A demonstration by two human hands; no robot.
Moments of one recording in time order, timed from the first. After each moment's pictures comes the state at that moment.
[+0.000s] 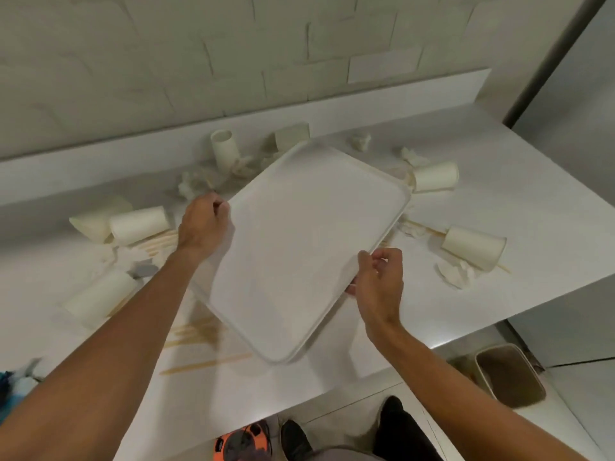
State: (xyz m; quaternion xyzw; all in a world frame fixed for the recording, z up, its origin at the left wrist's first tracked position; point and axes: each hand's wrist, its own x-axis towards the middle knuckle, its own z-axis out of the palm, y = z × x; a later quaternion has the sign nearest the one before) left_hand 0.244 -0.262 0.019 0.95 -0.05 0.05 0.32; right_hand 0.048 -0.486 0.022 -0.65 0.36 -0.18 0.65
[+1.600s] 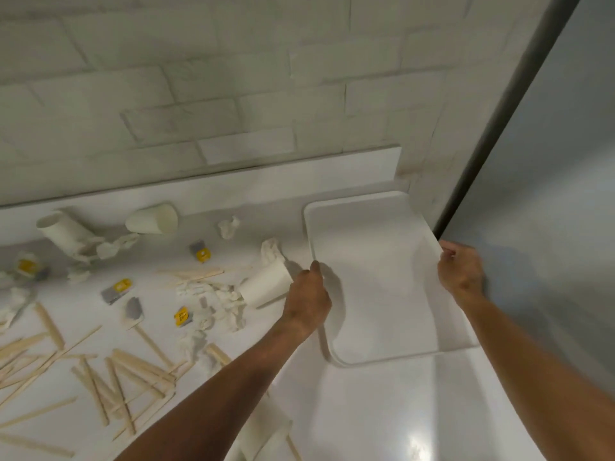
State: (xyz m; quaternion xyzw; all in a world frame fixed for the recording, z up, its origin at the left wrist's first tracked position) left_hand 0.237 -0.834 -0.007 0.95 -0.06 -0.11 0.28; right_hand 0.228 -1.102 -0.013 -0.88 0.31 -0.15 0.34
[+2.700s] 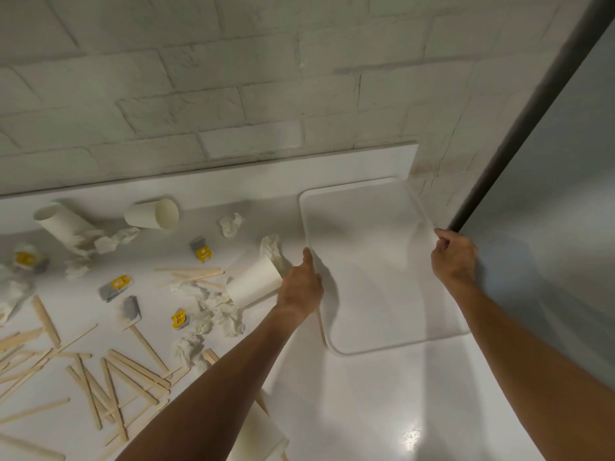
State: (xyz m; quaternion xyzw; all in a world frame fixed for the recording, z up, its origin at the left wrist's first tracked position) left_hand 0.281 -0.825 -0.022 0.96 -0.03 -0.16 0.24; right_hand 0.275 -1.087 -0.006 -0.86 0.30 -0.14 0.38
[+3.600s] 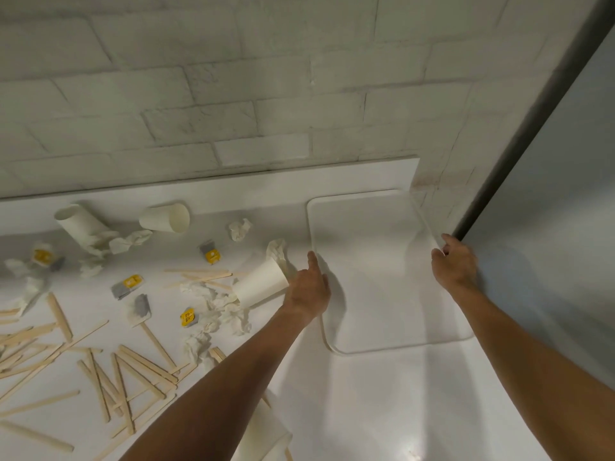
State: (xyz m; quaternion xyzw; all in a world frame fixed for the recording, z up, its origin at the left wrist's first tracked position) left_hand 0.270 -0.829 -0.006 0.96 -0.03 -0.15 0.23; right_hand 0.273 -1.092 -0.007 -0.88 0.30 -0.09 0.36
